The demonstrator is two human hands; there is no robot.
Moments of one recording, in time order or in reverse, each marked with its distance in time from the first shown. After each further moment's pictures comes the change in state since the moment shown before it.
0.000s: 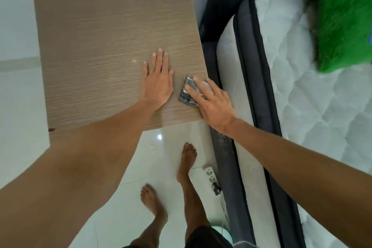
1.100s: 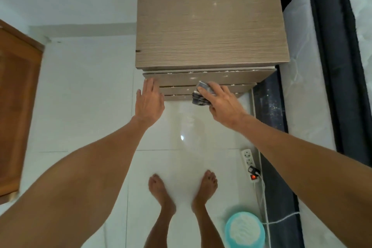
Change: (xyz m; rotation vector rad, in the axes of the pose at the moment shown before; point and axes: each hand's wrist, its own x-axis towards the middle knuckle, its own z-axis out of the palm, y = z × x) left_hand -0.282 -0.187 0.037 0.018 0.072 -0.229; right_hand -0.069 -0.216 0.077 0.113 -0.058 -0.094
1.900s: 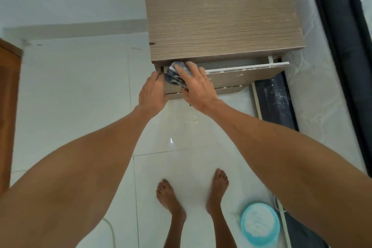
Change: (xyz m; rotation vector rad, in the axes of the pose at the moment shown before) left_hand 0.024 -0.053 -0.007 -0.190 -0.006 0.133; right_hand 0.091 -0.112 0.031 0.081 0.160 0.193
